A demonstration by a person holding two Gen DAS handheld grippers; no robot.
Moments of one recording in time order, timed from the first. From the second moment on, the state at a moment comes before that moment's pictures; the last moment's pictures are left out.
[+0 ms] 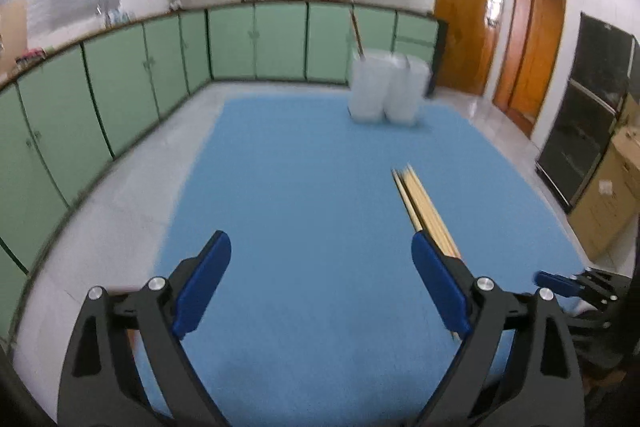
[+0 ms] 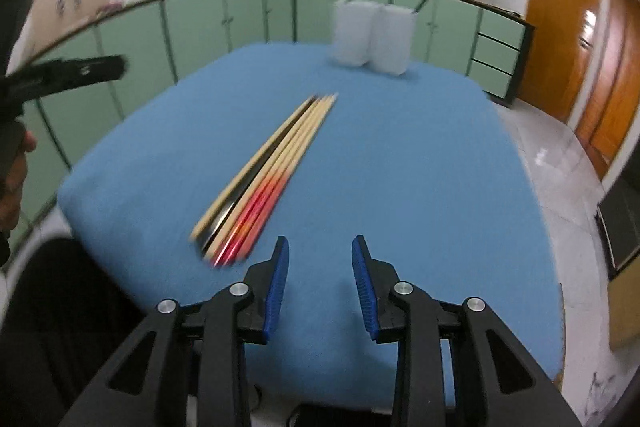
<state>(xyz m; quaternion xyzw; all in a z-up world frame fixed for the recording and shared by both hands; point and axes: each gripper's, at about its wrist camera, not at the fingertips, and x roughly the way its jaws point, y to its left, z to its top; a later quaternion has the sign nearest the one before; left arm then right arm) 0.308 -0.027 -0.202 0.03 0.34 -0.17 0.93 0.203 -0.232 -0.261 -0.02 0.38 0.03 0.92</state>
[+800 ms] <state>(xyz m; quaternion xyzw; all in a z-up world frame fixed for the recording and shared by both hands) 0.275 -0.065 -0.264 0.06 0.37 -0.21 0.90 0.216 -0.244 -0.283 -0.03 0.36 0.02 0.93</state>
